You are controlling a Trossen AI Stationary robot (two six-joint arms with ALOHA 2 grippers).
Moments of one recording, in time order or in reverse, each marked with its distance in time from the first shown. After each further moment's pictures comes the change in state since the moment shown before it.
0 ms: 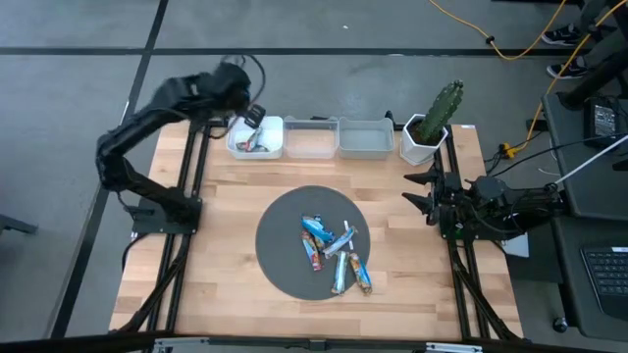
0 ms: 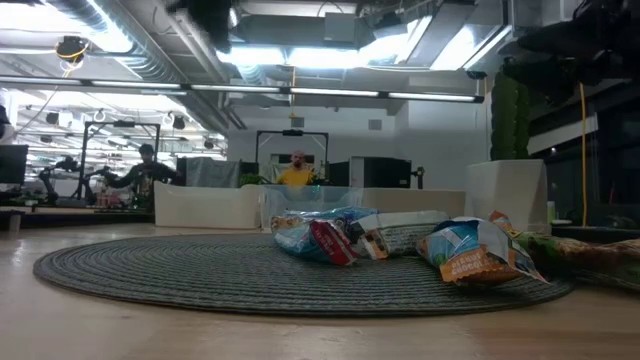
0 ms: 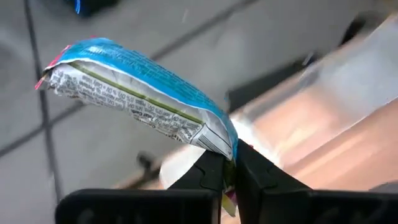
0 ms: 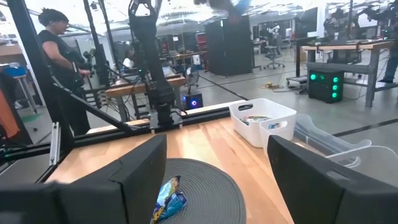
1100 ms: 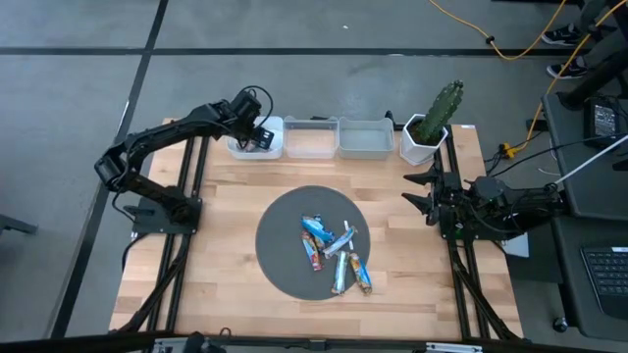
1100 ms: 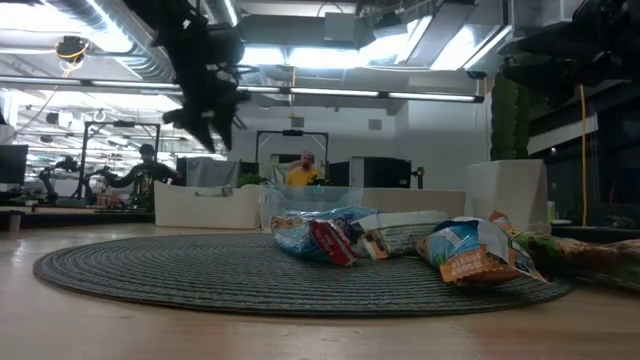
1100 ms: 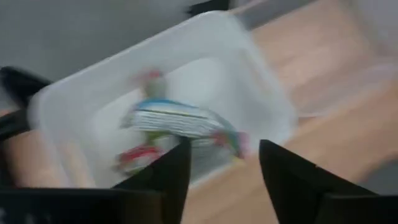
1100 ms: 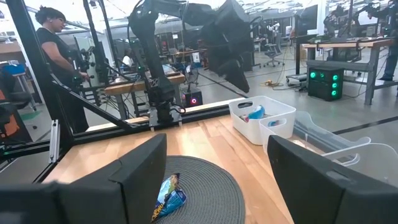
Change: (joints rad) left arm 0.202 -0.003 -0.659 0.526 0.412 -0.070; right arm 0.000 0.000 0.000 -0.011 0.001 0.004
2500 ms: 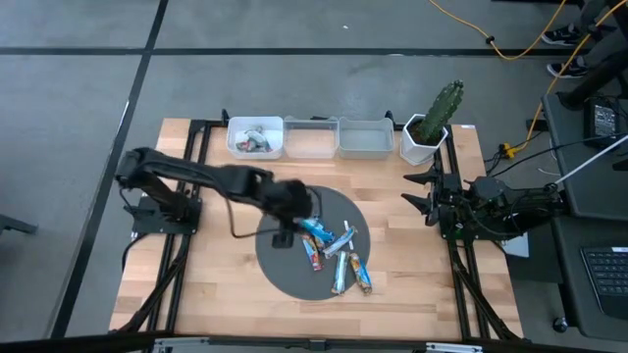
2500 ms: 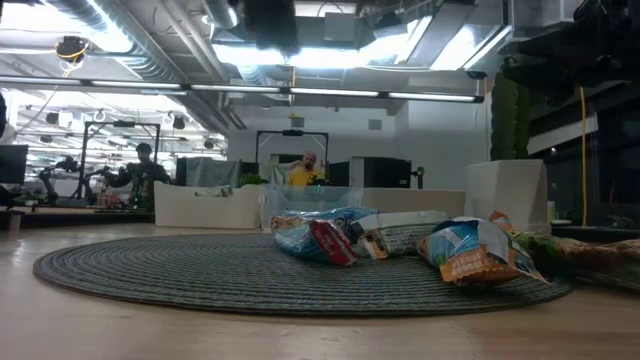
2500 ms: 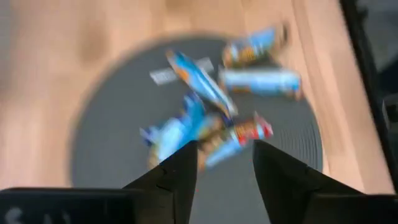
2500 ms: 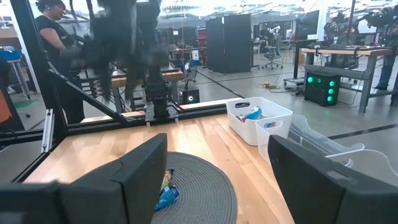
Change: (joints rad) left arm -0.869 0.198 0.331 -0.056 0.132 0.283; right arm 0.000 0.000 0.000 -0.009 -0.001 -0.060
